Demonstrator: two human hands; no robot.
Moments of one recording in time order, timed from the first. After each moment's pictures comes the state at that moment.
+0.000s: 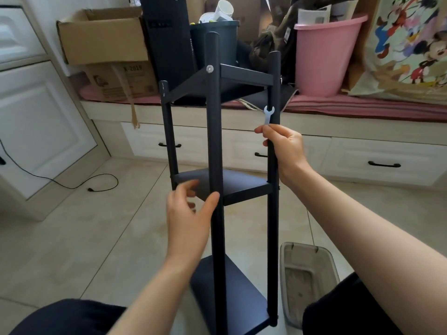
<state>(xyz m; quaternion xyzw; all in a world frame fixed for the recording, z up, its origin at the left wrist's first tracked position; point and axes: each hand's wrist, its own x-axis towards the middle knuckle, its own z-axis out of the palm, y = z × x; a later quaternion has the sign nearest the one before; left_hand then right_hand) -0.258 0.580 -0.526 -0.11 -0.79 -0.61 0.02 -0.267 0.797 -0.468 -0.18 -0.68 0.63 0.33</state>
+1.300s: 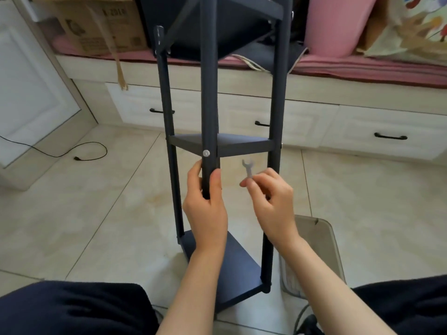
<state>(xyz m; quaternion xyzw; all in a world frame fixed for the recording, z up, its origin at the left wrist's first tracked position) -0.247 0.618 -0.601 -0.11 -0.70 -0.69 0.14 -0.196 0.715 -0.588 -0.13 -0.79 0.47 0.37</state>
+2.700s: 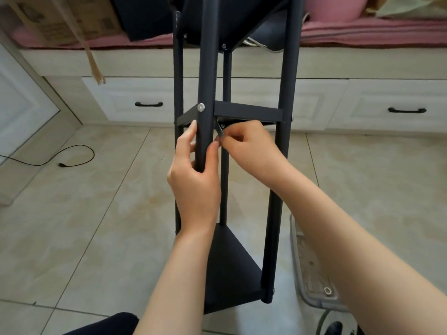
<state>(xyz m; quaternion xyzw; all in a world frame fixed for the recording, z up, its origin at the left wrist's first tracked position) -0.310 0.641 -0.589 -0.17 -0.73 -0.65 0.12 -0.293 0.753 -0.549 -0.15 -0.85 0.49 0.14</state>
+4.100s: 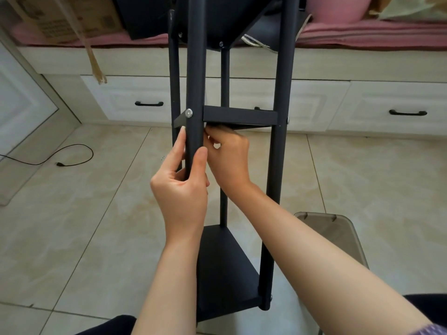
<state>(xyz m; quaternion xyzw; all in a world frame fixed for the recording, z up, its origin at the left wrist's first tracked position) -0.321 0.619 -0.600 -0.13 -0.66 -0.74 0.09 -0.344 0.715 -0.600 -0.12 -0.80 0.38 0.44</state>
